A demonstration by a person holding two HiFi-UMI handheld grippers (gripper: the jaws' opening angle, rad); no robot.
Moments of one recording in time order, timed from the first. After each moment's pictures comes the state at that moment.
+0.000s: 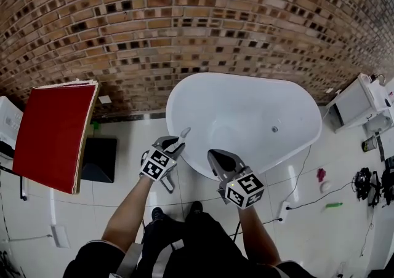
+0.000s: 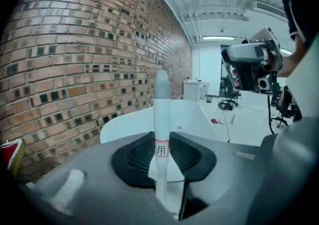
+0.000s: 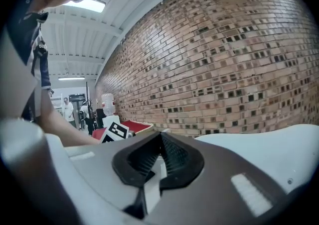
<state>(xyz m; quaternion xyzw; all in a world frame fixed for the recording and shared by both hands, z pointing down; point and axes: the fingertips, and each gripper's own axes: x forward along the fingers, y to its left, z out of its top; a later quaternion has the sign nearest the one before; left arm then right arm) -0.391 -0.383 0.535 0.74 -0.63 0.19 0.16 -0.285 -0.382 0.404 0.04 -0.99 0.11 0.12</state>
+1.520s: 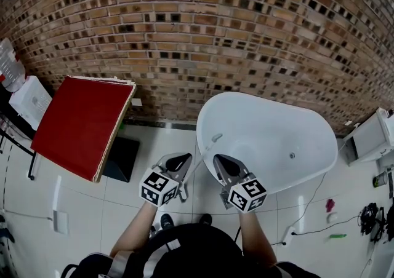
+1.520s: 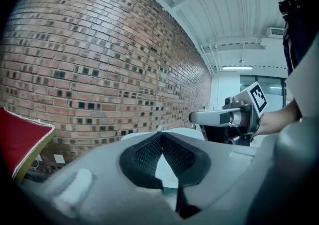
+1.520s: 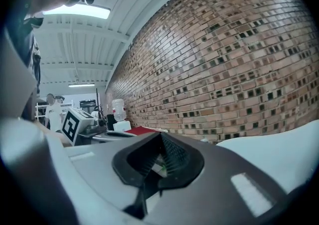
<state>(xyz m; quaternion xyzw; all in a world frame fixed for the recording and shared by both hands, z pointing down) -0.398 -0.275 0.404 0.68 -0.72 0.02 0.15 -0.340 -0.329 0.381 -0.01 -0.99 0.12 0.09</state>
